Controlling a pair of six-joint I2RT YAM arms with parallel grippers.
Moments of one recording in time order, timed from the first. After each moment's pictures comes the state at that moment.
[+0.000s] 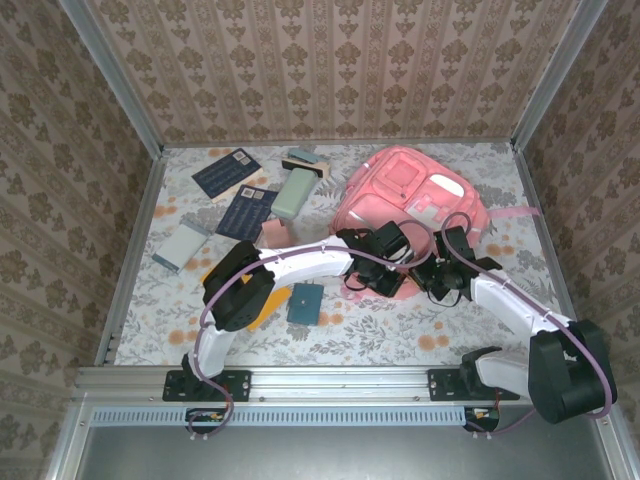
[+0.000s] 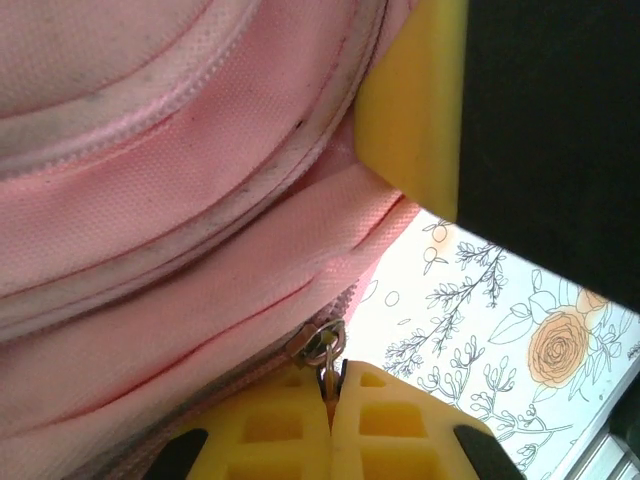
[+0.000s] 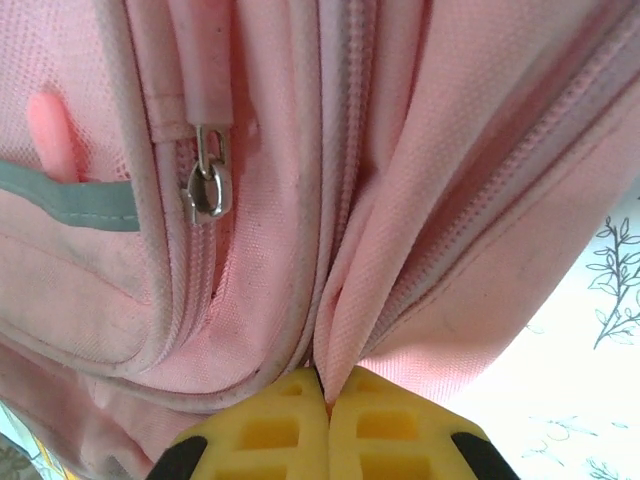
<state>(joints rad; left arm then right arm) -1.10 2.06 1.58 -0.66 0.25 -0.38 0.21 1.18 0.59 -0.47 -0.23 1.09</state>
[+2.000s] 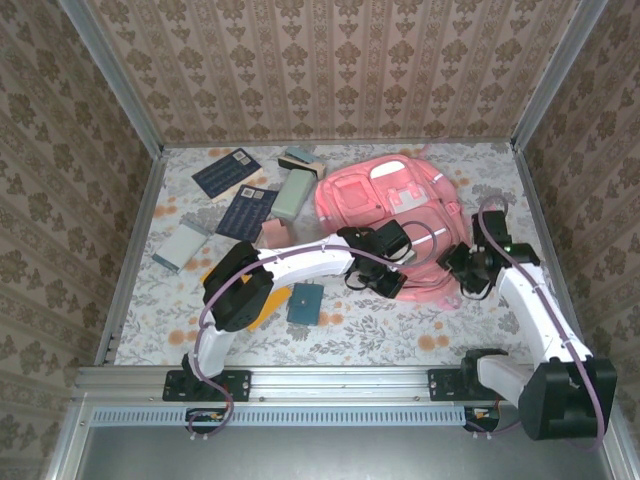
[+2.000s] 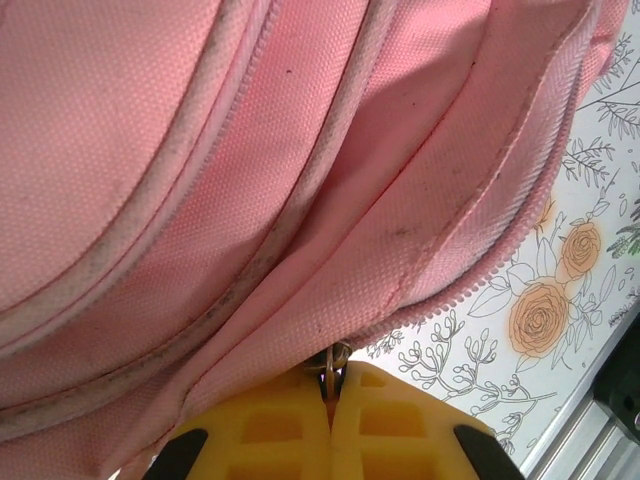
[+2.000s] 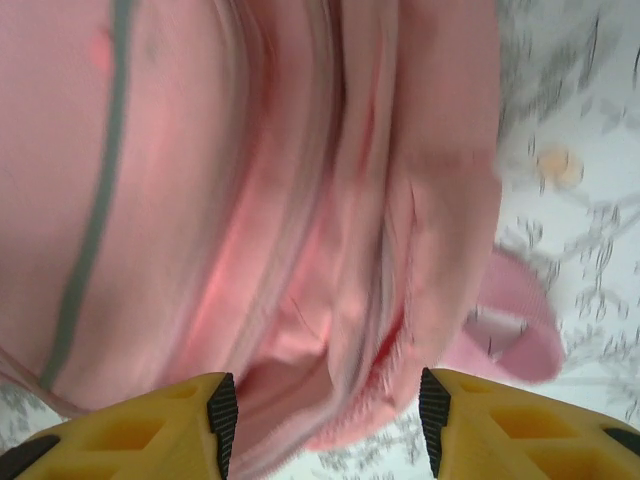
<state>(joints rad) -1.11 2.06 1.61 -0.69 0.29 -0.34 0.00 1.06 0.77 -0.89 -0.16 0.80</state>
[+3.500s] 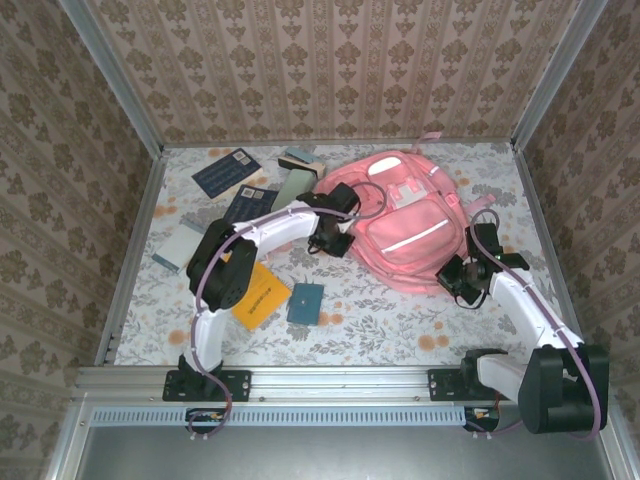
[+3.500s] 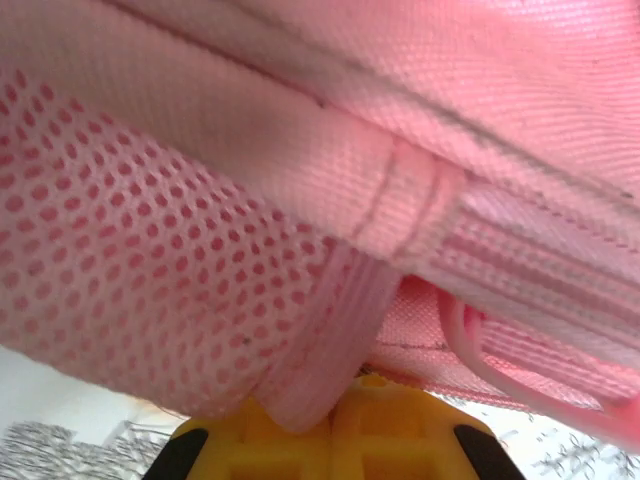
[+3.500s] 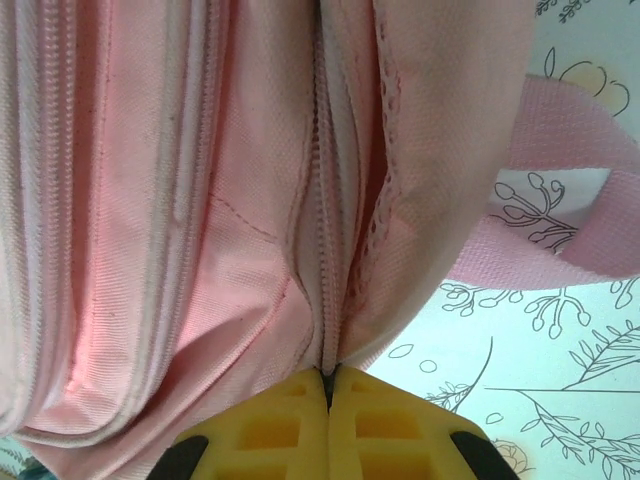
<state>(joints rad) -0.79 2.08 1.62 -0.82 0.03 -0.16 -0.03 1.11 0.66 -0.77 -0.19 0.81</state>
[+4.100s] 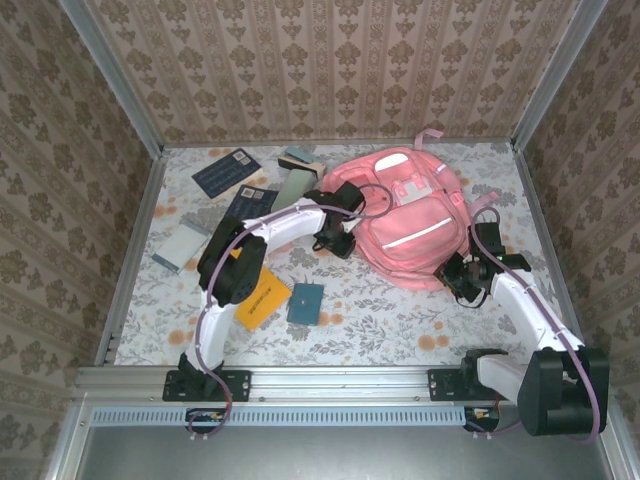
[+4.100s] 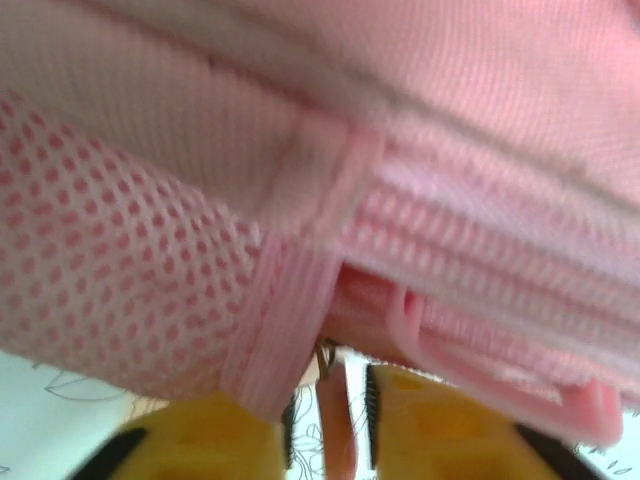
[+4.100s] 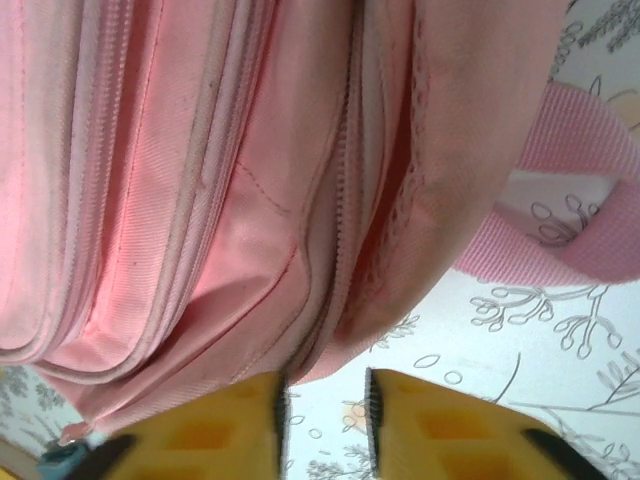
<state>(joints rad) -0.80 2.14 1.67 -0.85 0.02 -0.11 -0.03 1.09 0.66 -0.75 -0.23 0.77</state>
